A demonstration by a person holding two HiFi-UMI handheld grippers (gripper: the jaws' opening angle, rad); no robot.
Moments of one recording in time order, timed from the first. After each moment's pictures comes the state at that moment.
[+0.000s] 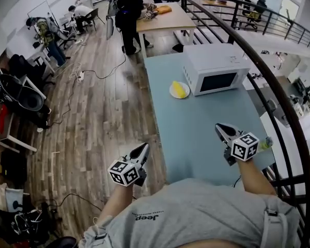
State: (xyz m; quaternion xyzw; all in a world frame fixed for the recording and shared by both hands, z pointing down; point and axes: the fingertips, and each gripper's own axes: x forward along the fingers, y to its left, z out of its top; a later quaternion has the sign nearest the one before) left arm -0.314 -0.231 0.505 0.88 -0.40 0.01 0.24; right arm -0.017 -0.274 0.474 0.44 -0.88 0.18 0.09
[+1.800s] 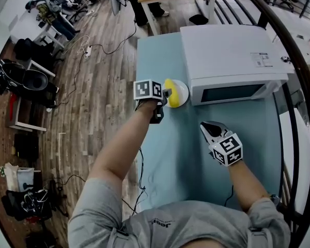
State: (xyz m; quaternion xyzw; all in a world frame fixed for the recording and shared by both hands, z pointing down) left arm -0.142 -0.661 0.694 0.71 -0.48 0.24 0.46; right arm 0.015 -0.503 0.657 0.33 -0.91 0.17 0.17
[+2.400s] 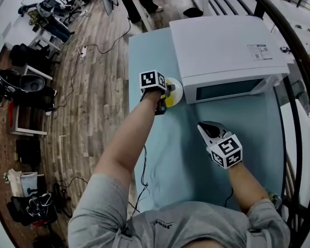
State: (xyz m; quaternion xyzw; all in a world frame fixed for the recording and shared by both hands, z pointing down) left arm -0.127 -0.689 0.757 0.64 -0.49 0.30 0.50; right arm 0.021 -0.503 0.664 0.34 -0.91 0.19 0.15
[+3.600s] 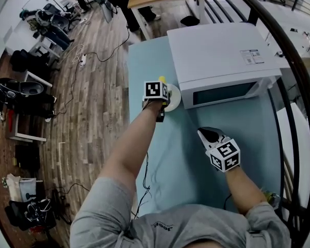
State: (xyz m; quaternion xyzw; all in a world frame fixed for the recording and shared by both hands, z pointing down) left arm -0.117 -0.697 0.738 0.70 -0.51 0.33 0.38; right arm 0.035 -0.495 0.665 0.36 -0.90 0.21 0.15
